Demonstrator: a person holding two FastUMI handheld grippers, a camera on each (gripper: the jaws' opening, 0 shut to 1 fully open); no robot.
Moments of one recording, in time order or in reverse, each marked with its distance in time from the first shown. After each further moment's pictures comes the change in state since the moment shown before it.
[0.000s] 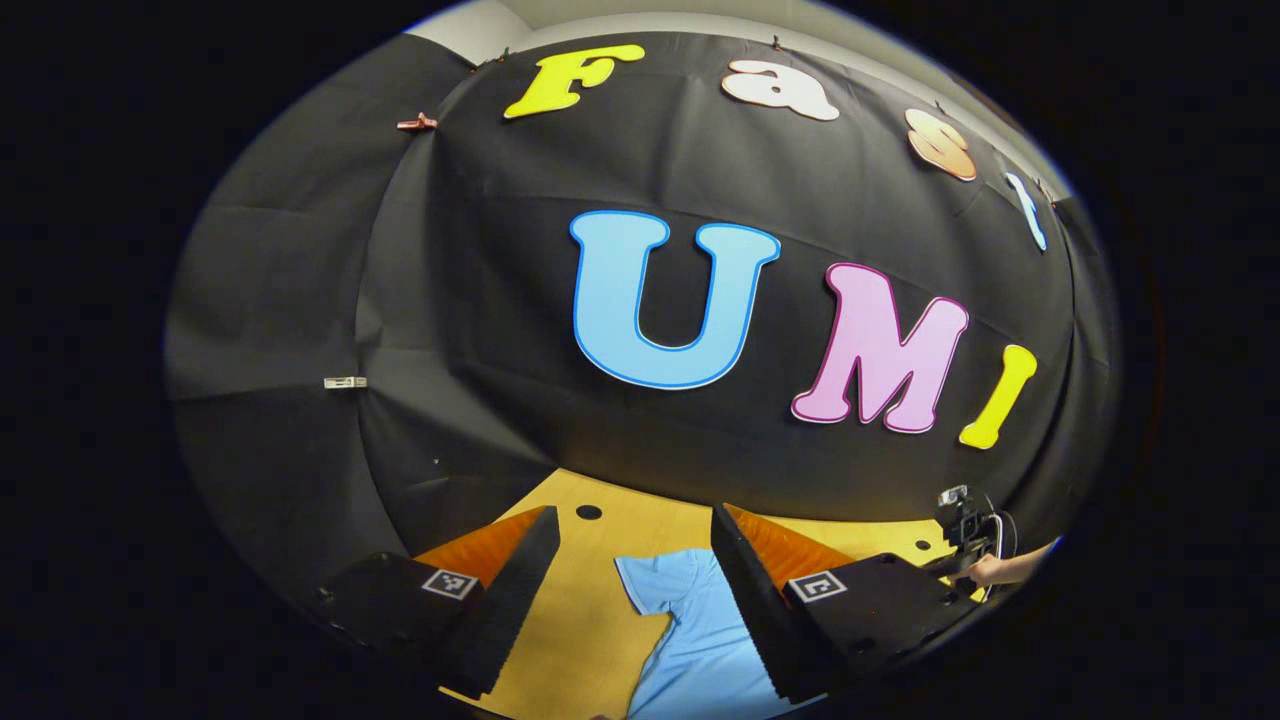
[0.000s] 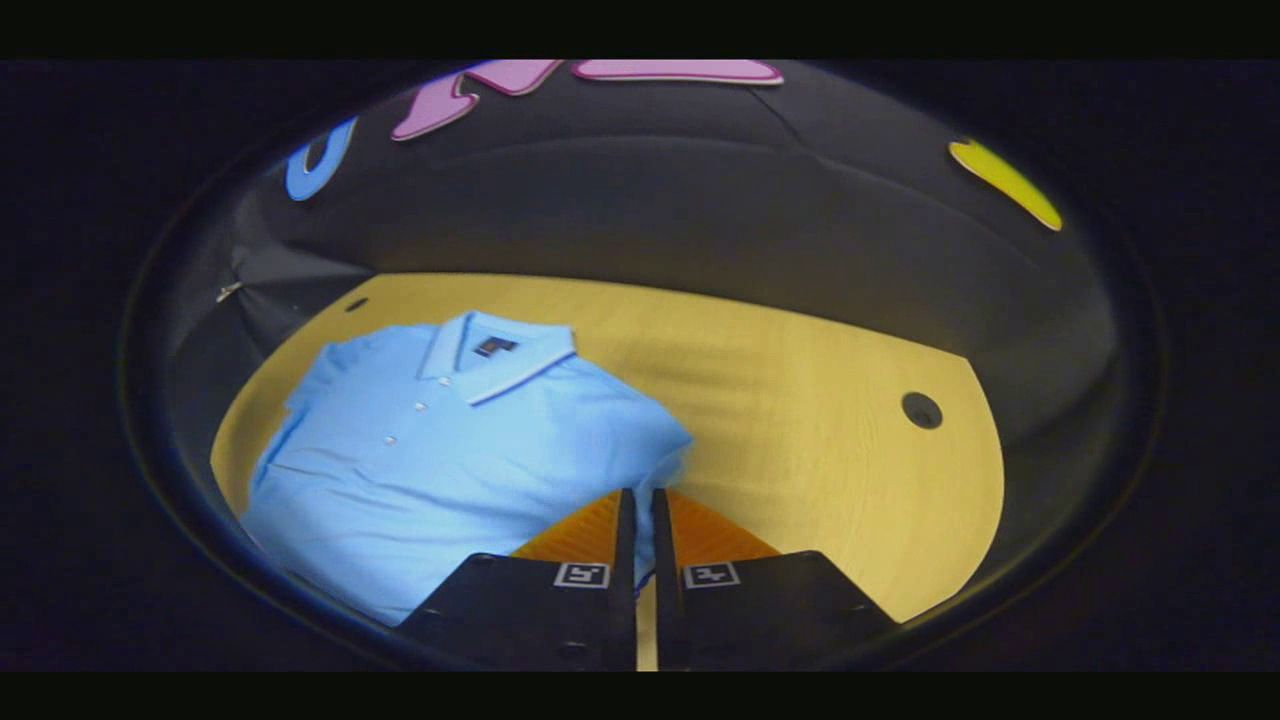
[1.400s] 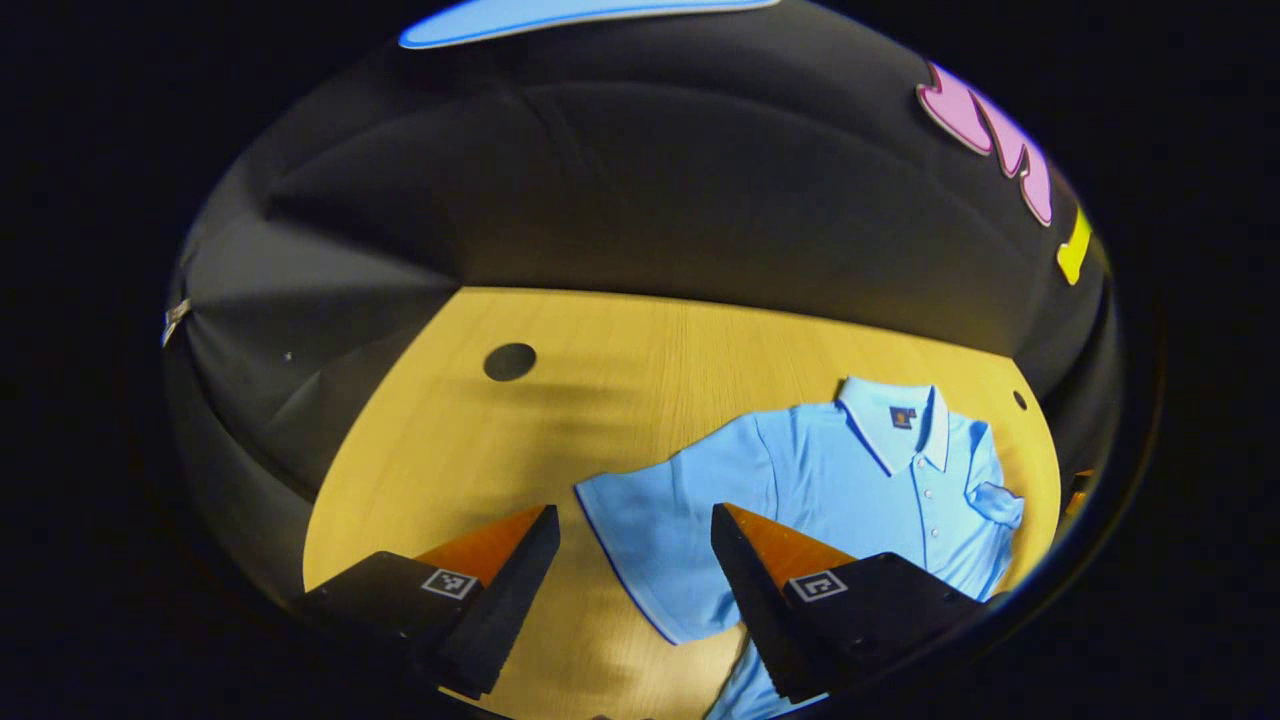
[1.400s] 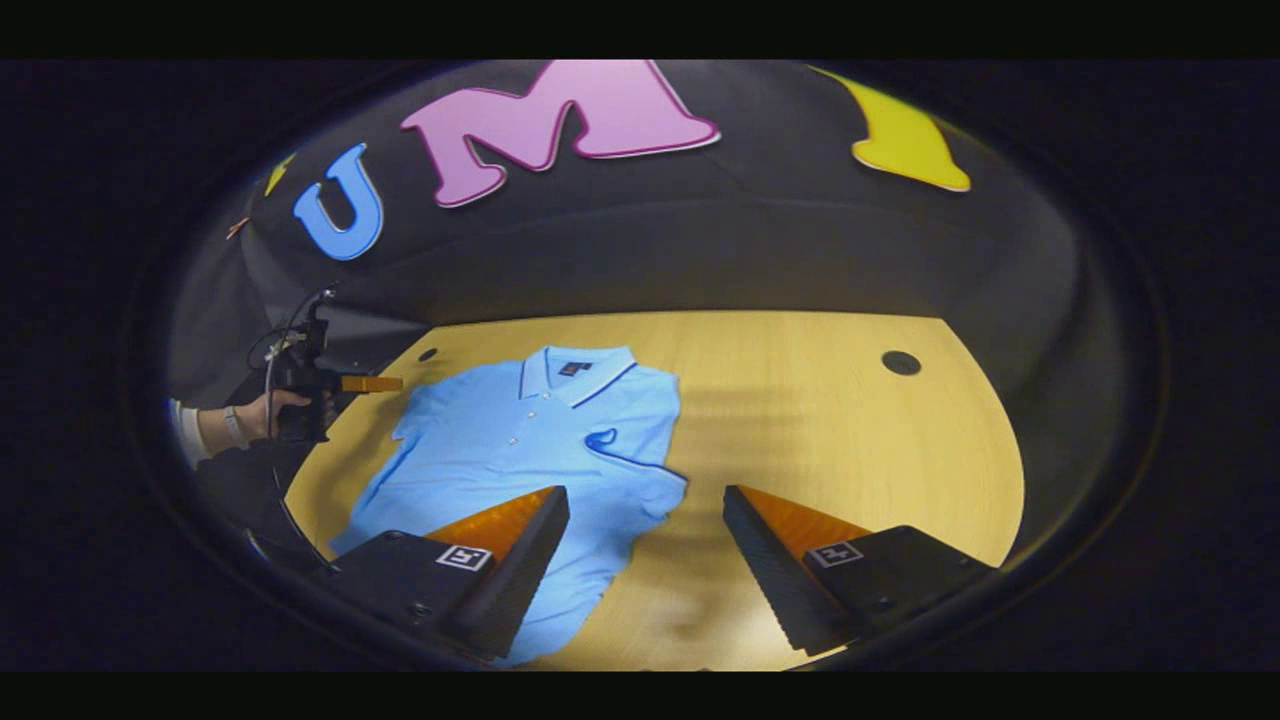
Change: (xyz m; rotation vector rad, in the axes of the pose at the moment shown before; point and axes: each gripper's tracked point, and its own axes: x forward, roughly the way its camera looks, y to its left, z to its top) left arm 0.295 -0.003 -0.272 0.141 0.676 -0.066; right arm -0.113 0.009 -0.048 0.233 -0.092 -0.002
